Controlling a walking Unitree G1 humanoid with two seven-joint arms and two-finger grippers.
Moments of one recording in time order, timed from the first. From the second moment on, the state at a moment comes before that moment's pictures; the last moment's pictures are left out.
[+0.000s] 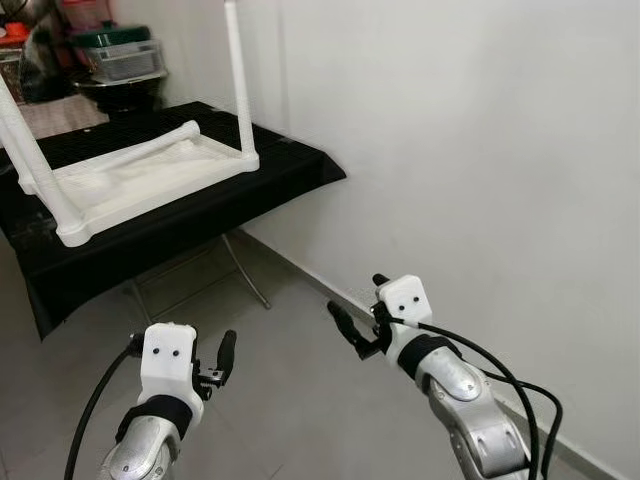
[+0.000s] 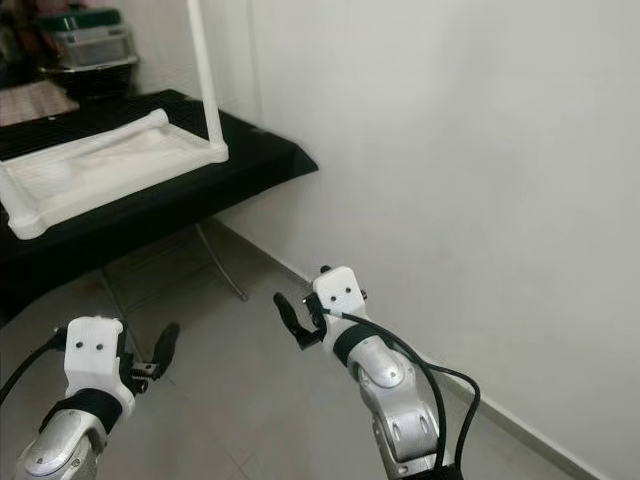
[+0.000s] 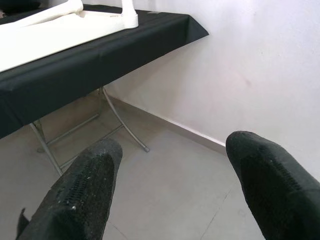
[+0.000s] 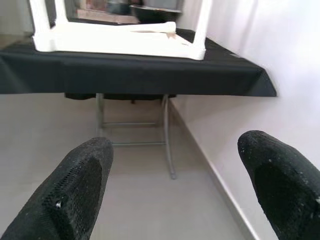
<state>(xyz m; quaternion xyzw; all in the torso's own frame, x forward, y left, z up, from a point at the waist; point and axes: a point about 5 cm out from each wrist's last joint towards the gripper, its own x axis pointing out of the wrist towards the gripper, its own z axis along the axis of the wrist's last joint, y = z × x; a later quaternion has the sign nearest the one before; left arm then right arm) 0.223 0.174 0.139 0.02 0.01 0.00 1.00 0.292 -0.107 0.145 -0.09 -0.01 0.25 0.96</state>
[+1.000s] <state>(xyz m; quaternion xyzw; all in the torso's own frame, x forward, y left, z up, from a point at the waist) 0.228 0.172 0.140 0.04 0.00 -0.02 1.00 0.291 -0.086 0.146 -0.10 -0.02 0.32 0.94</state>
